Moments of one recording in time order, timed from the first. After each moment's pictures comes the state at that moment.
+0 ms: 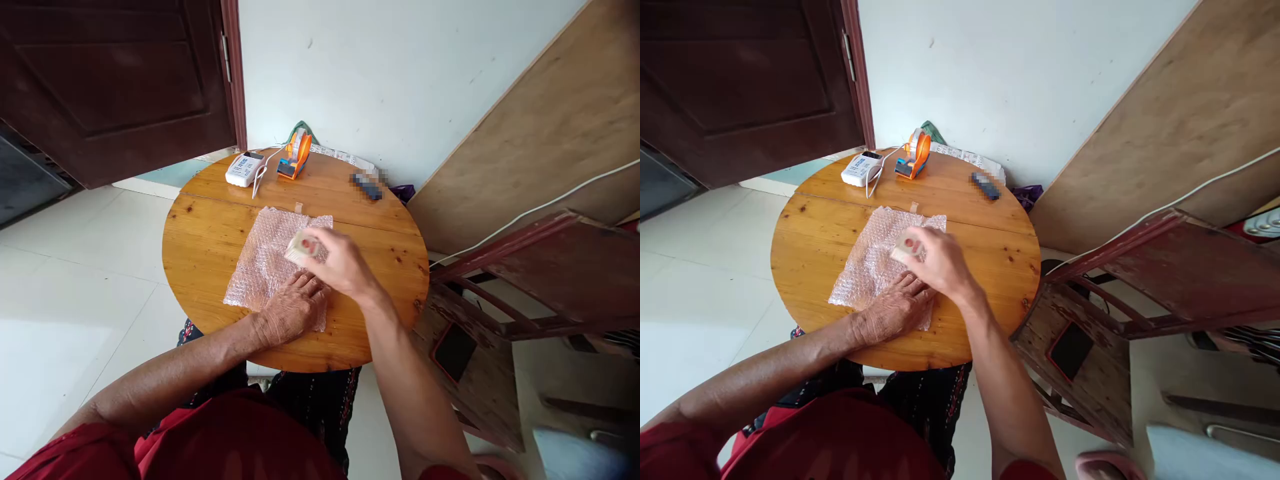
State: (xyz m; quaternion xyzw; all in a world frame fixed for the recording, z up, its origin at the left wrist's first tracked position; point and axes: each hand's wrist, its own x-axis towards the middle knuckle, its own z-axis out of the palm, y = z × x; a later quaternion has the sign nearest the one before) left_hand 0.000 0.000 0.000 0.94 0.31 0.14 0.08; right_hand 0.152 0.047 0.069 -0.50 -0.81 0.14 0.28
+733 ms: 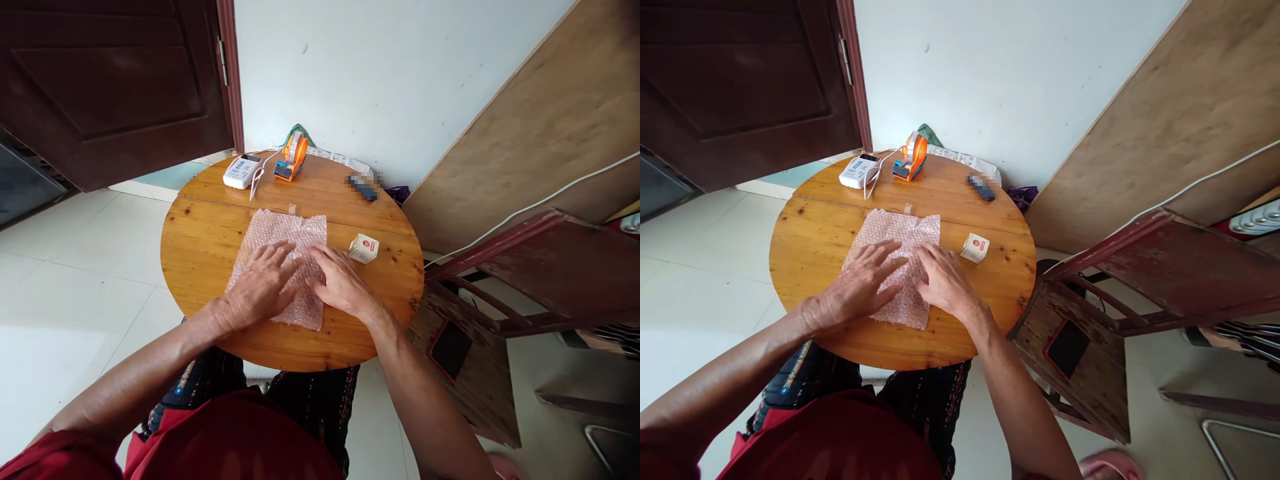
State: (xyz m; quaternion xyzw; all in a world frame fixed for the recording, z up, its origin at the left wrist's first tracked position) left_hand -0.051 0.019 0.045 0.90 0.38 0.19 0.07; right_hand 0.170 0.024 0.046 -0.49 -0.84 0.13 0.18
